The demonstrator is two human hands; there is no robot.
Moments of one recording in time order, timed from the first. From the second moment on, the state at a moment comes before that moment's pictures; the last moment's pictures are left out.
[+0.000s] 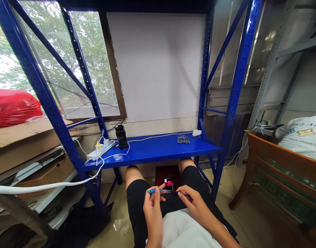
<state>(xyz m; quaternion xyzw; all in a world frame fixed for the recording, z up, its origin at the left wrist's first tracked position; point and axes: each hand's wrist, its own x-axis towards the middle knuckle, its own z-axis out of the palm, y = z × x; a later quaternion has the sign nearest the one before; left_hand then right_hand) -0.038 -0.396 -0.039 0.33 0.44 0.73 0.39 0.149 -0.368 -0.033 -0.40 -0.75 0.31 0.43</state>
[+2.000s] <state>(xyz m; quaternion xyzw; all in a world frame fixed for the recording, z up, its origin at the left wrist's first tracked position) -0.014 -0.355 -0.011 0.39 0.34 0.72 0.46 0.123 -0.332 -0.008 -0.33 -0.75 0.18 0.54</state>
